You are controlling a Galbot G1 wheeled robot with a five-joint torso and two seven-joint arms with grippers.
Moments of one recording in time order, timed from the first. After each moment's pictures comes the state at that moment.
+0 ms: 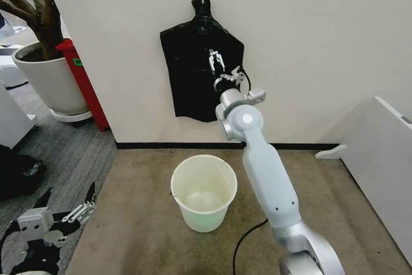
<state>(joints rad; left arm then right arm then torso) 2.14 -1.35 -0.96 -2.50 -0.47 -0.05 -0.08 -0.49 1.61 0.18 1.58 1.46 -0.02 0.35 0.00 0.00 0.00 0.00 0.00</state>
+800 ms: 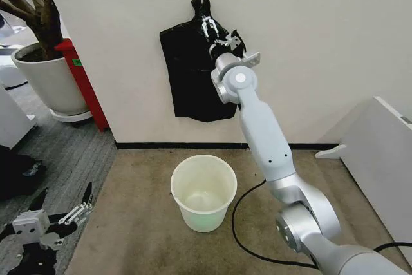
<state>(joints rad) 2.15 -1.38 -0.96 -2.50 -0.44 -0.09 -0.05 -0.21 1.61 0.16 1.31 1.46 -0.04 0.32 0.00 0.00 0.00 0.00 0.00</state>
